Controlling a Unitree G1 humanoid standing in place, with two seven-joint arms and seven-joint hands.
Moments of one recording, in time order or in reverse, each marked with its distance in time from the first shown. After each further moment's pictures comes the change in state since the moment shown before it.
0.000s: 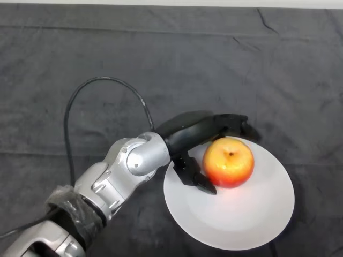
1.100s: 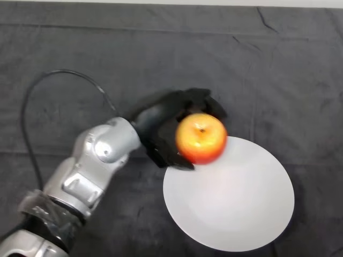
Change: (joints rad) left arm 0.089 0.014 0.179 -0.143 0.012 0.135 -0.054; right arm 0.000 0.000 0.000 0.000 0.000 0.000 0.000
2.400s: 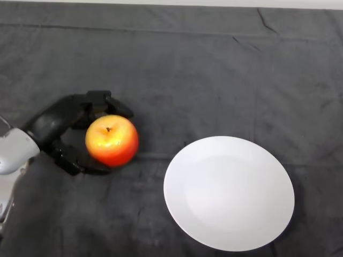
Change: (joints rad) left arm 0.111 0.272 0.337 -0.058 -0.118 -0.011 -0.100; right arm 0.000 0.002 0.001 0.007 0.000 -0.002 0.000
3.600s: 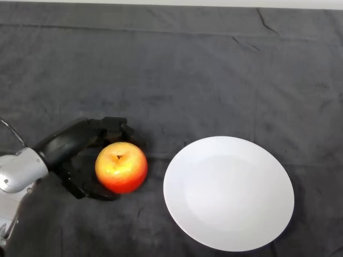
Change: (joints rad) left arm 0.099 0.002 -0.051 0.038 -0.056 -0.055 -0.158; right arm 0.000 0.000 0.000 0.002 0.000 0.000 0.000
